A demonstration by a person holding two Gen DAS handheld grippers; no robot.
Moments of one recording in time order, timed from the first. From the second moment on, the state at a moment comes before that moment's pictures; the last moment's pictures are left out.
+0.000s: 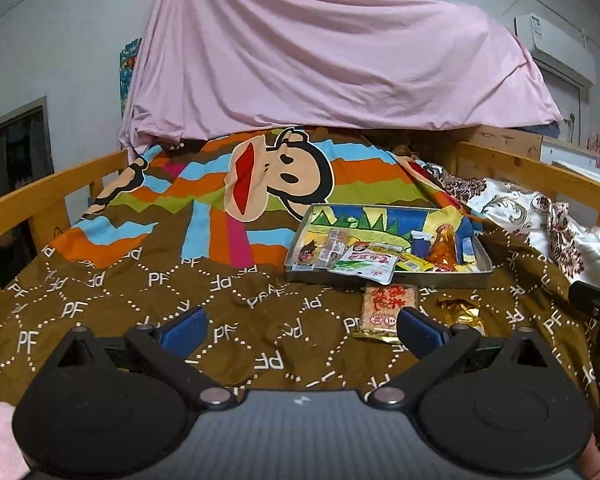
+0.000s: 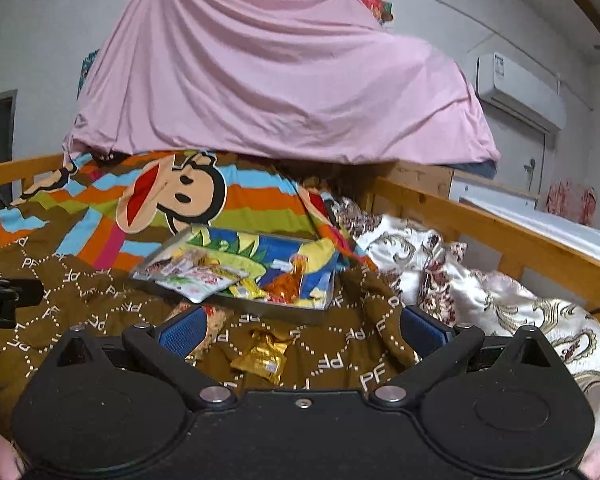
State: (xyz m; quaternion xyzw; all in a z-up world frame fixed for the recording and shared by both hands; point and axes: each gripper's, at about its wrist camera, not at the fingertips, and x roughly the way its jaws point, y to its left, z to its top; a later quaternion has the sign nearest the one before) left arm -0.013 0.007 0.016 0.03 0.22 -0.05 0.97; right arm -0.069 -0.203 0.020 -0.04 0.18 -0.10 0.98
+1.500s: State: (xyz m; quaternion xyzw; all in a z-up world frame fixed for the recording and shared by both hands) left arm 0.114 -0.023 -0.020 0.10 0.35 -0.11 0.93; right arm 0.036 -0.231 -0.018 -0.04 0.33 -0.08 0.94
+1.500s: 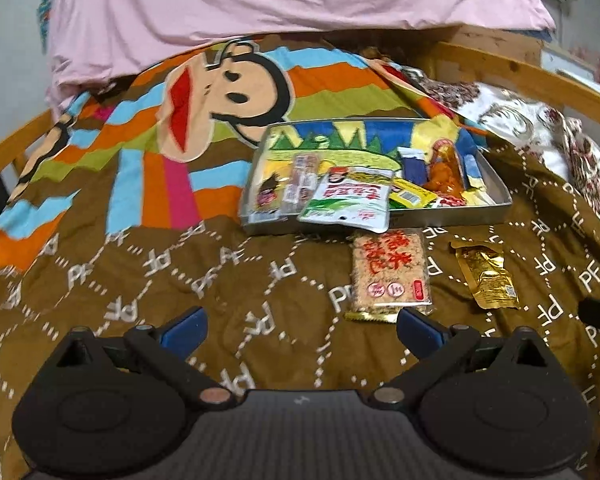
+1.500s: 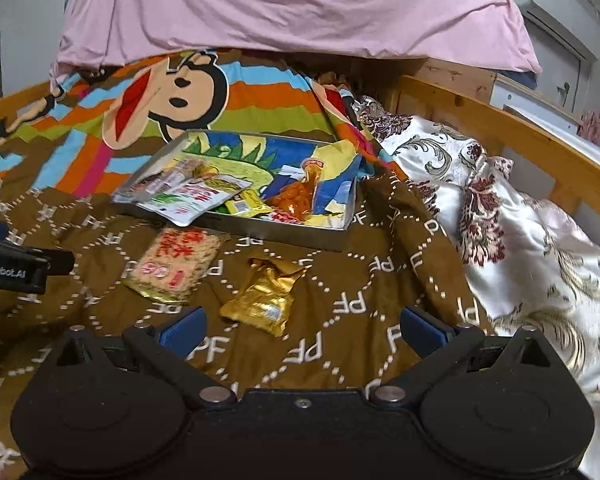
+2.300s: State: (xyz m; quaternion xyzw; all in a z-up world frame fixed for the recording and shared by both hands) left arm 0.203 -0.061 -0.068 0.06 0.36 -0.16 0.92; right arm 0.125 -0.216 -0.083 -0.03 0.36 -0.04 0.93
